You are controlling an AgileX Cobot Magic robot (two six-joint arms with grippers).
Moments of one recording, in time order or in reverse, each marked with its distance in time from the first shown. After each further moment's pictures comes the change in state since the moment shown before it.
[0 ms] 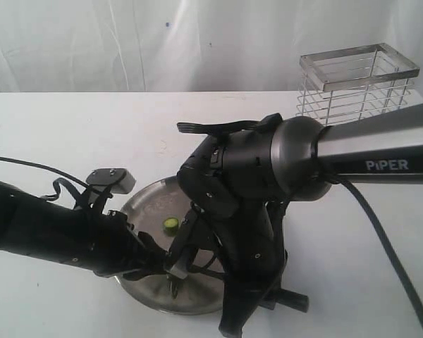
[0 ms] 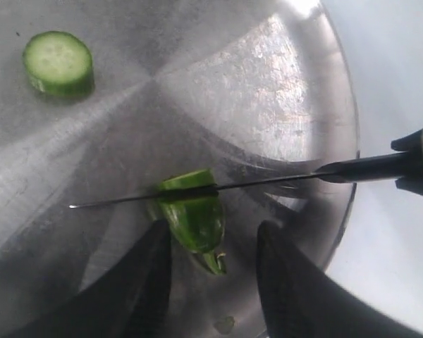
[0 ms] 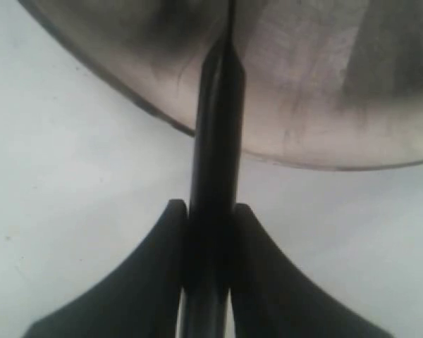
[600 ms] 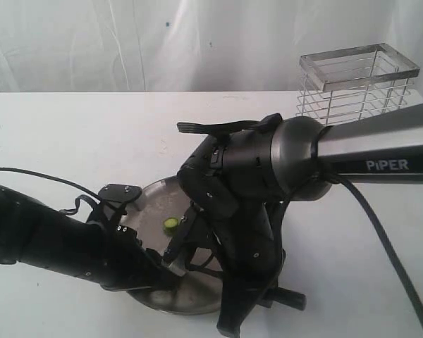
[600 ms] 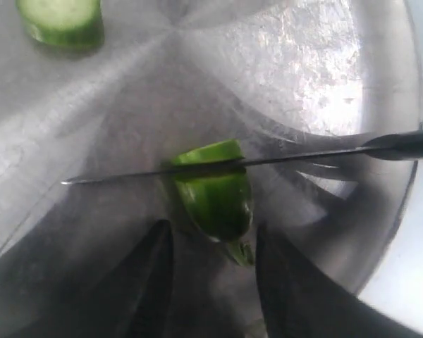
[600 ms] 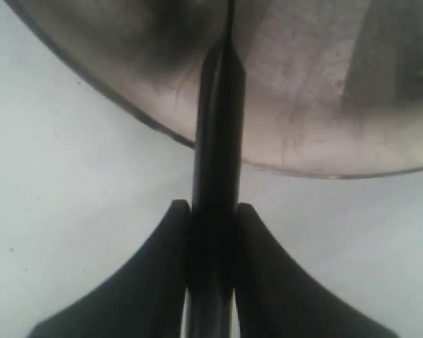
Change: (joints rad) left arm -0.062 0.069 -0.009 -0.017 -0.102 0.000; right arm 0.000 0.000 0.000 0.000 -0.019 0.000
